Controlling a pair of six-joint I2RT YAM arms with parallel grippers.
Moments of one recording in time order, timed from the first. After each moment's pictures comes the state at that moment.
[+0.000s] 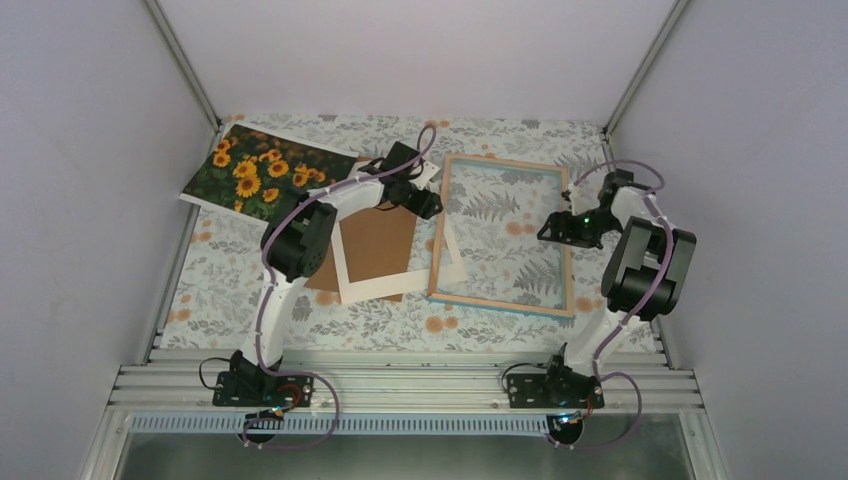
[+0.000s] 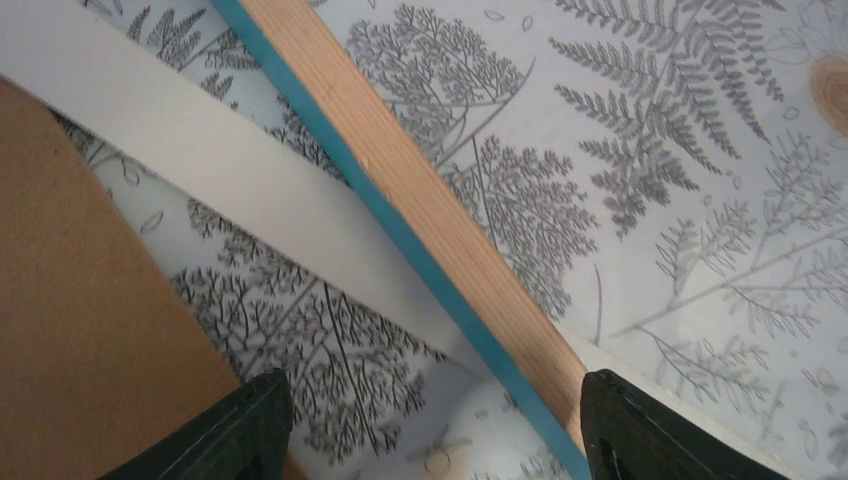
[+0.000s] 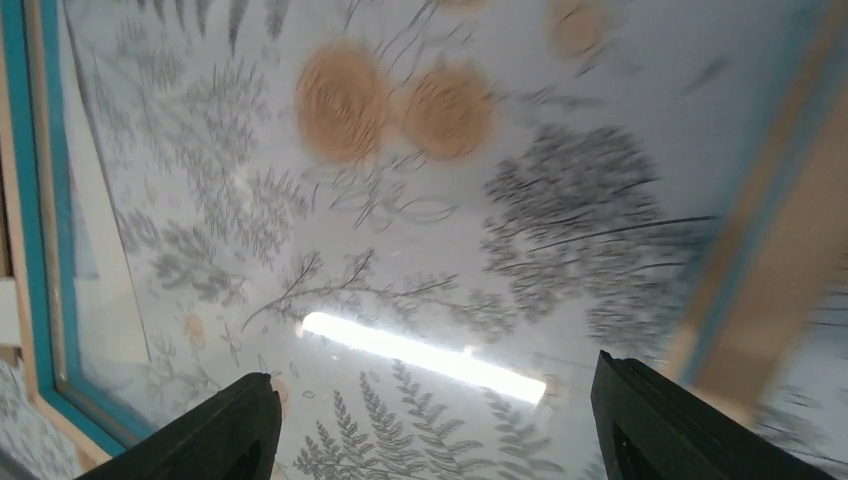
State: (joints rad) left arm -0.55 2.33 1.77 -0.37 0.36 0.02; right arm -0.33 1.82 1.27 -0.95 -0.52 -0.35
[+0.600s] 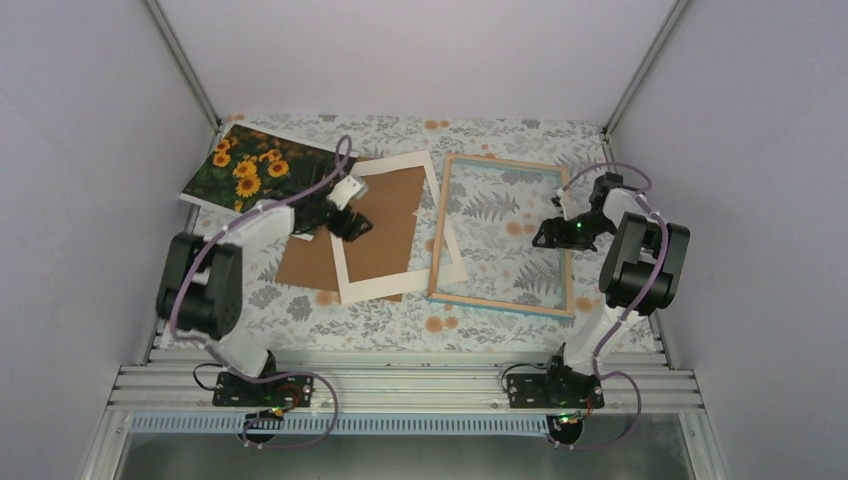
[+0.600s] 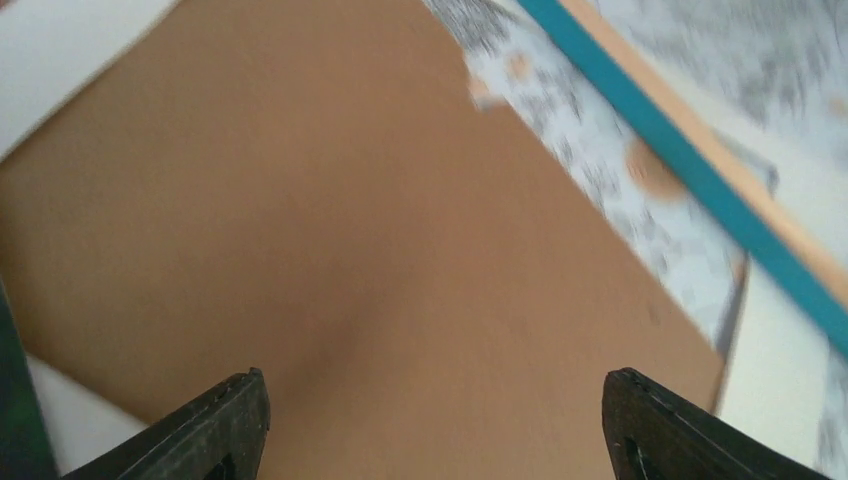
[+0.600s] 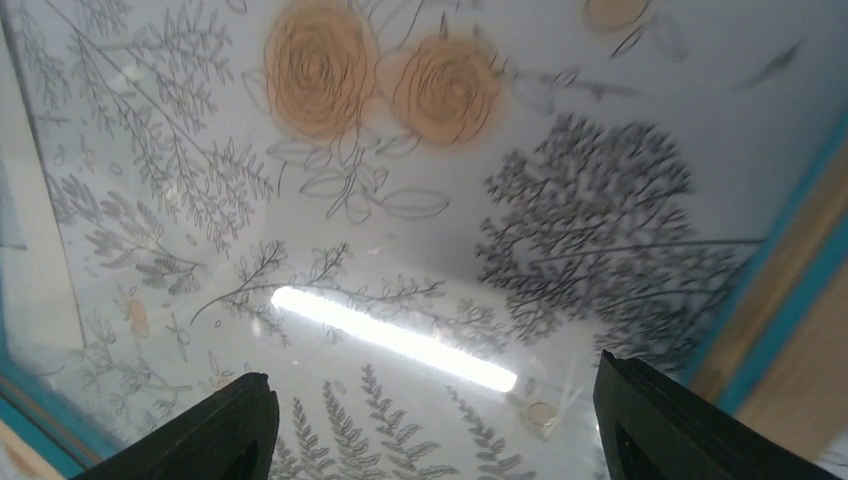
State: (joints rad) left arm -0.27 1.73 1.11 -0.32 0.49 0.23; right arm -0.28 1.85 1.20 -0.90 -0.47 -0.43
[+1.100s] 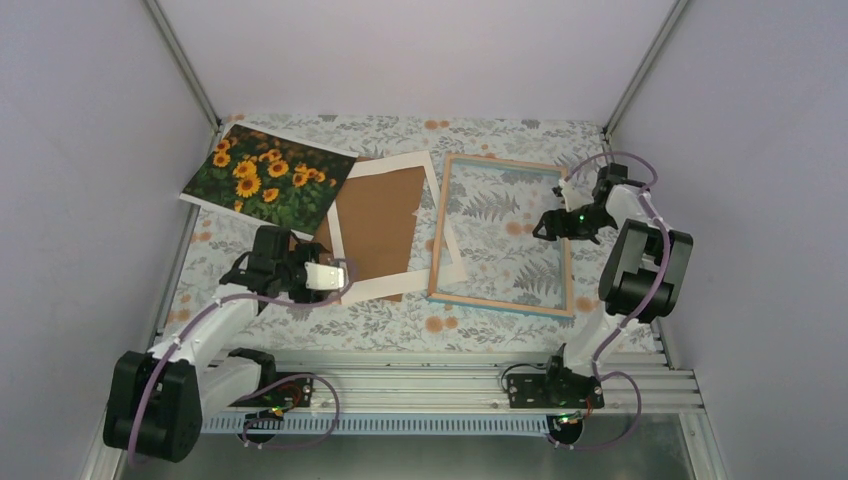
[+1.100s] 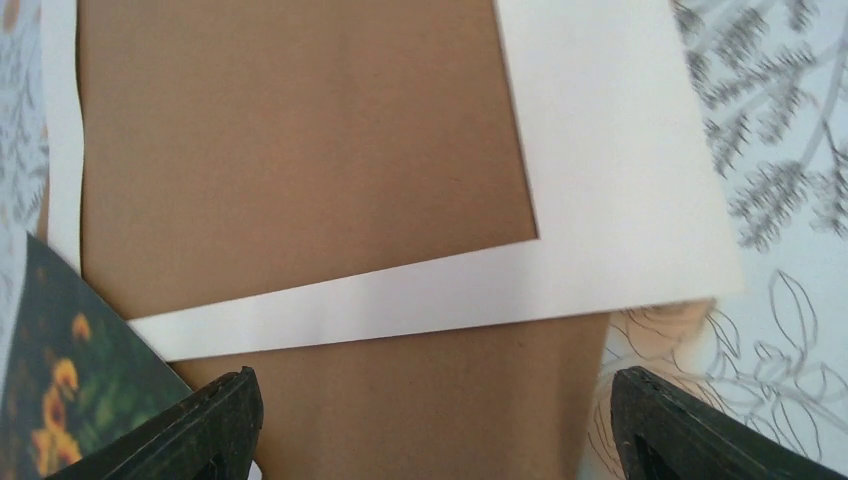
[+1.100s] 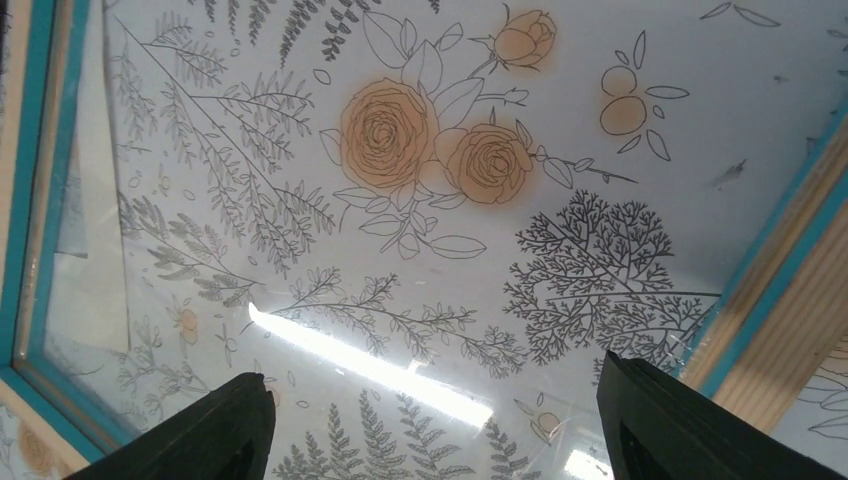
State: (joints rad) left arm -0.20 1.06 0.48 -0.34 0.39 1.22; right arm -0.28 1.80 1.26 -0.91 -0.50 -0.47
